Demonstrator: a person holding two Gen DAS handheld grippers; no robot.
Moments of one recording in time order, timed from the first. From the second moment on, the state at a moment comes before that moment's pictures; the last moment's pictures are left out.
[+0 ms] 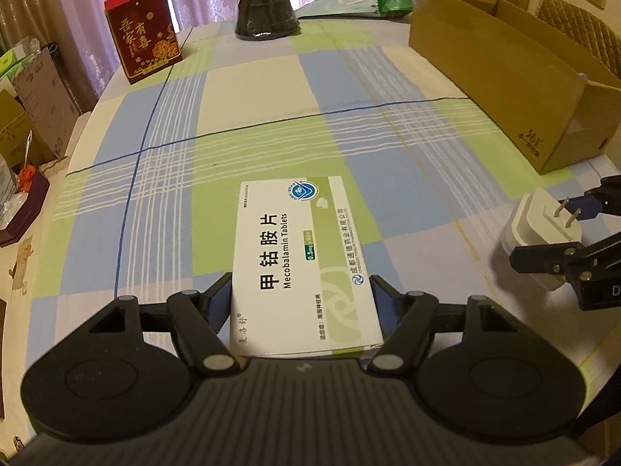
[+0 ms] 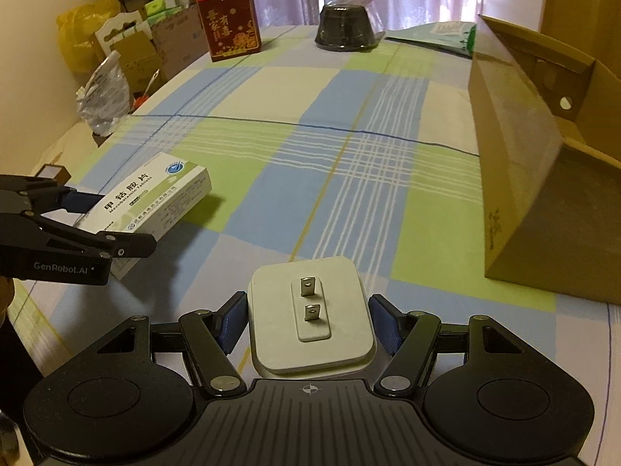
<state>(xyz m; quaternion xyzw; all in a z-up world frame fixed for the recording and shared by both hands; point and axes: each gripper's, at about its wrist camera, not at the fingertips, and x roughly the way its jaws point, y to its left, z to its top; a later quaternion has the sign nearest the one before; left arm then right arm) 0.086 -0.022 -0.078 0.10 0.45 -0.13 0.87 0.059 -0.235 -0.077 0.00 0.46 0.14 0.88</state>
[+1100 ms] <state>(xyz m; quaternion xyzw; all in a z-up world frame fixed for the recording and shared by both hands) 0.084 -0.158 0.024 0.11 0.37 -0.27 0.88 0.022 -0.364 0.046 0.08 0.34 0.00 0.94</state>
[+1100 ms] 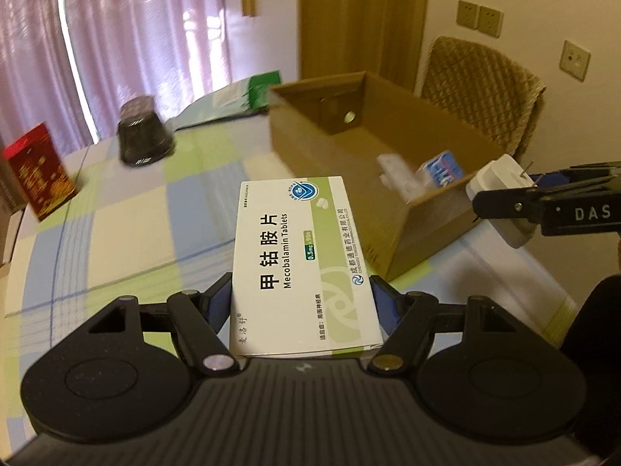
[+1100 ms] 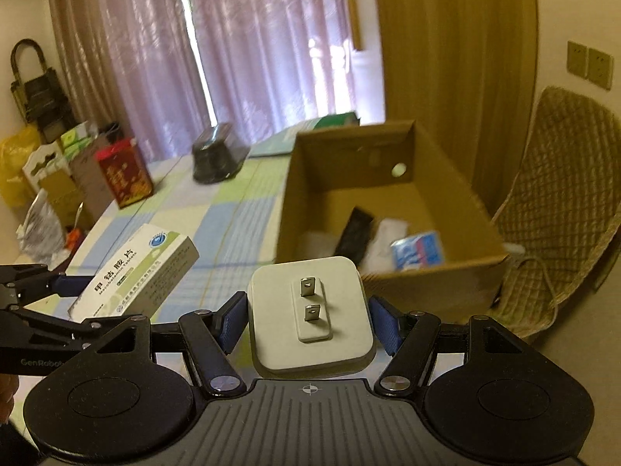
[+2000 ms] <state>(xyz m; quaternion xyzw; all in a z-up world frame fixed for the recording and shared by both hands) 0.127 -0.256 0.049 0.11 0.34 -0.32 0.88 0.064 -0.437 0.062 0.08 0.31 -0.03 0.95</state>
